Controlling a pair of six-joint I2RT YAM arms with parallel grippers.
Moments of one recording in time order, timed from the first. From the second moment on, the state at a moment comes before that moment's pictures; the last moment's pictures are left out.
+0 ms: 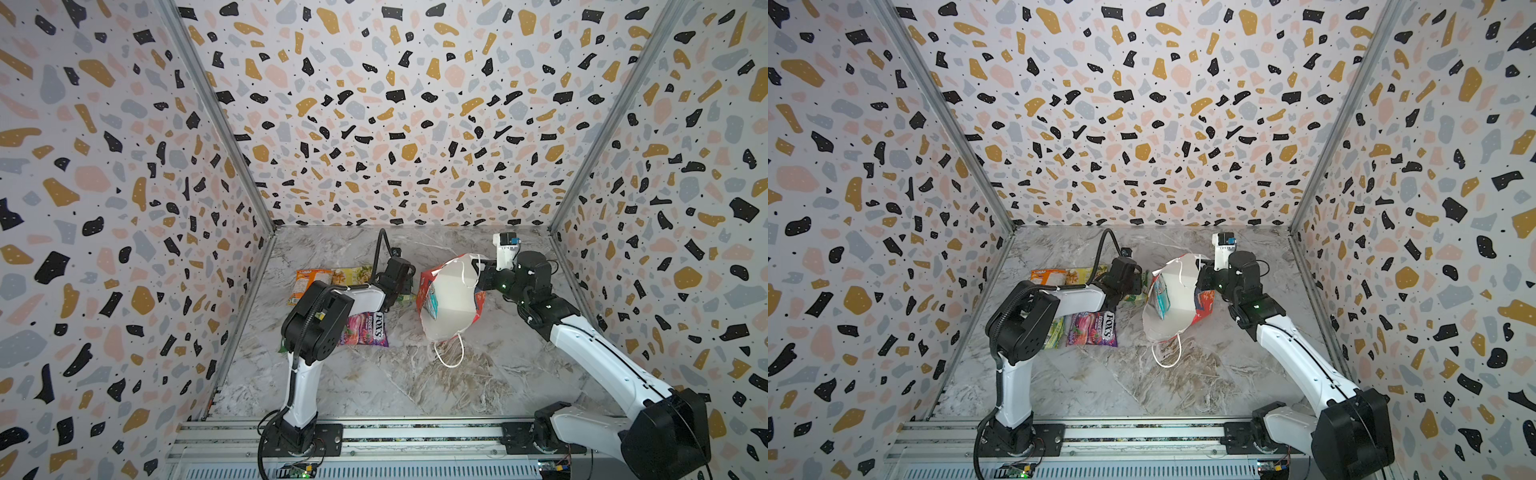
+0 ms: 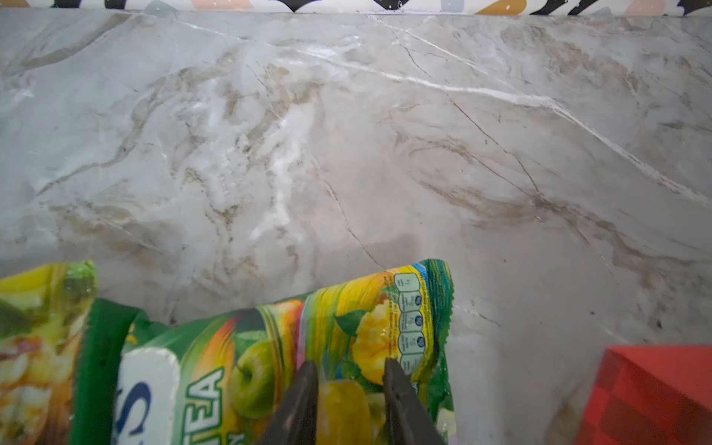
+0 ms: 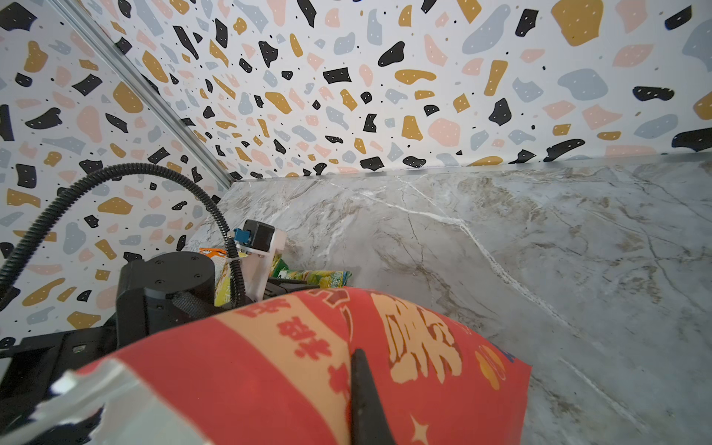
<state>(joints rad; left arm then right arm) -0.56 2.06 1.24 0.11 -0.25 -0.35 0.37 1.18 0.89 -0.02 -0.19 0.34</state>
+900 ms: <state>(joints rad) -0.84 1.32 1.15 -0.05 -0.37 -0.24 0.37 1.15 0.89 -0.03 -0.19 0.34</state>
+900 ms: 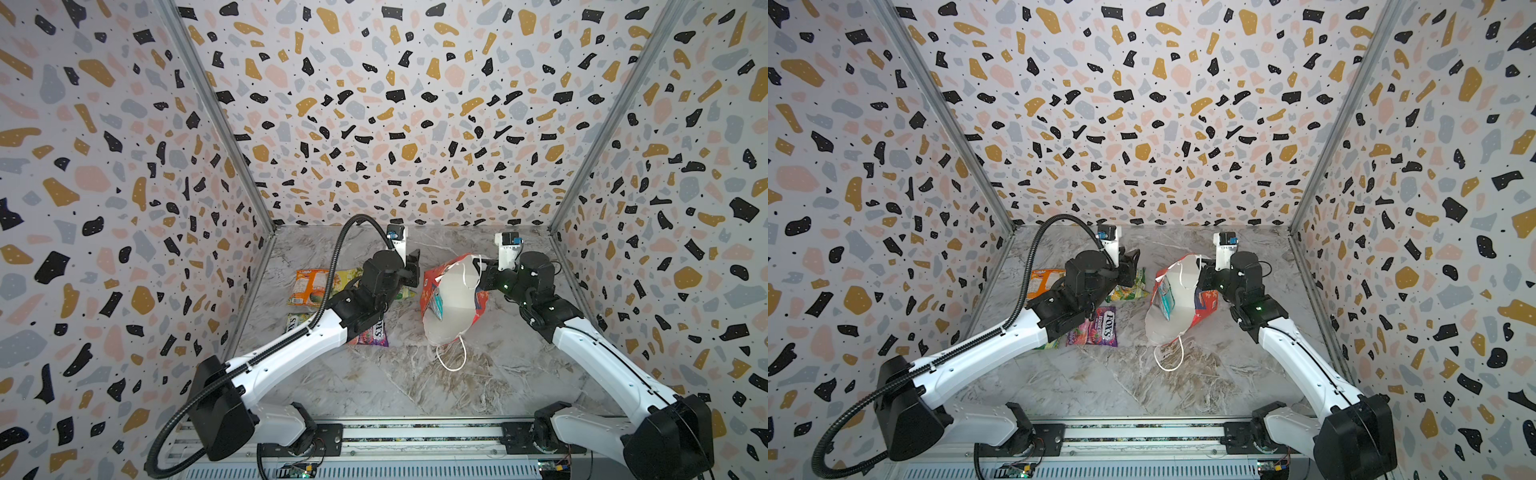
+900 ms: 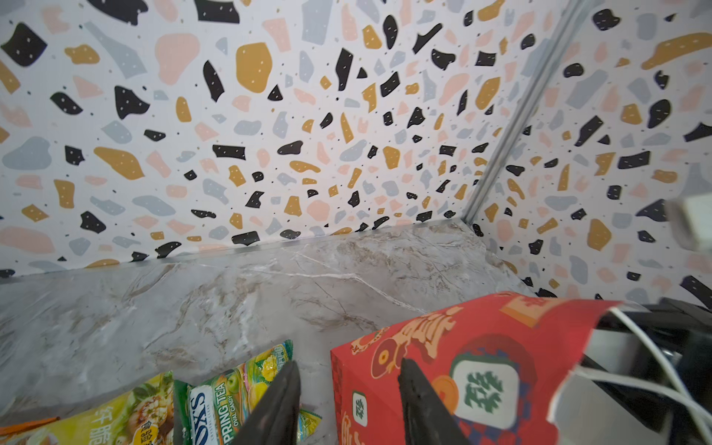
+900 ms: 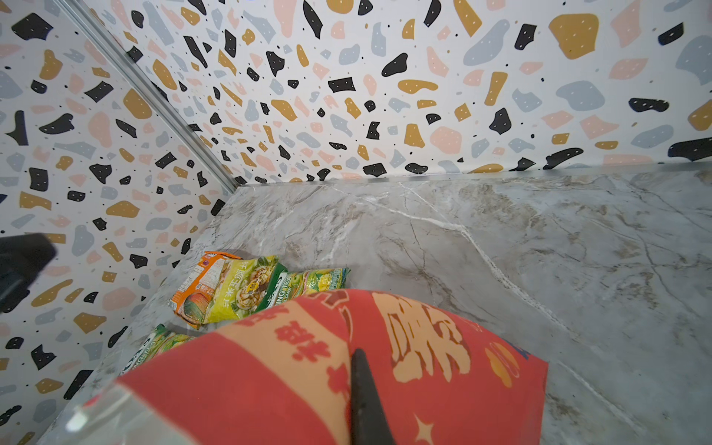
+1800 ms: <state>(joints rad) -1.04 1.35 1.13 -0.26 -0.18 -0.22 0.37 1.15 0.89 -0.03 -0.19 0.34</state>
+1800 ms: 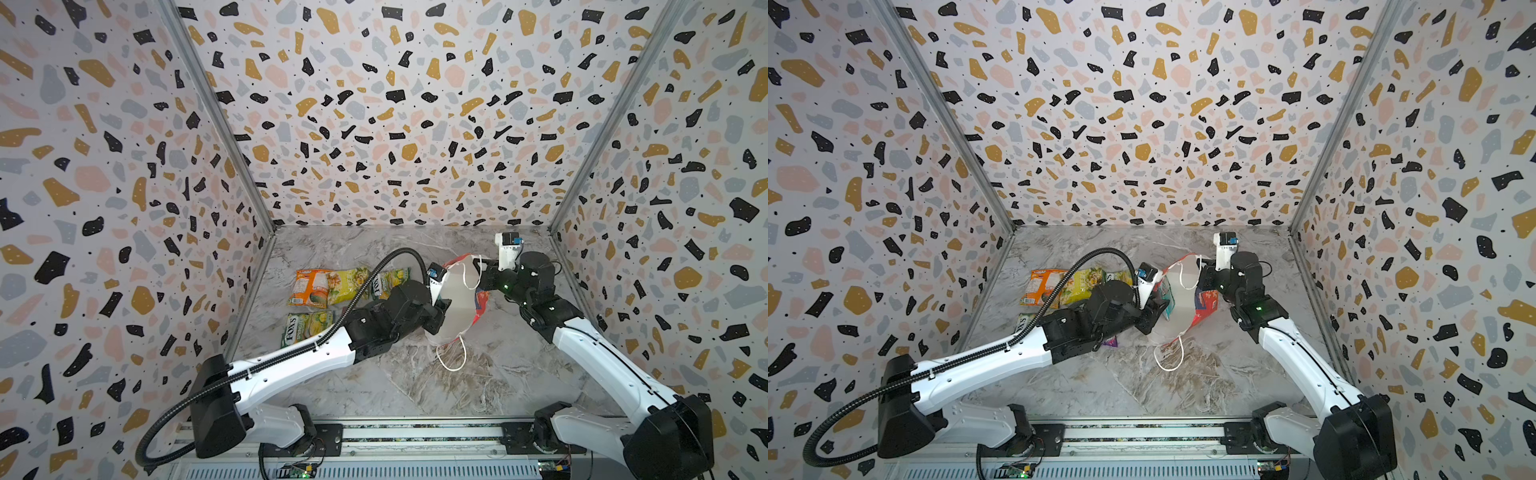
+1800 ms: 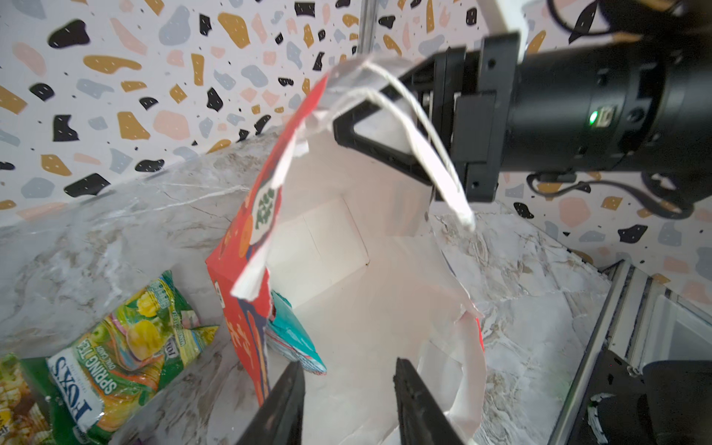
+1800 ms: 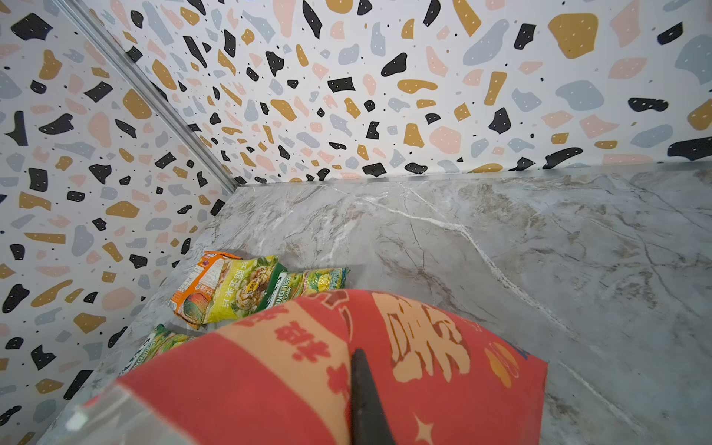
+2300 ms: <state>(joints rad) -1.11 1.56 1.26 -0.40 -0.22 -0.34 0.37 1.15 0.88 -0.03 -0.19 0.34</state>
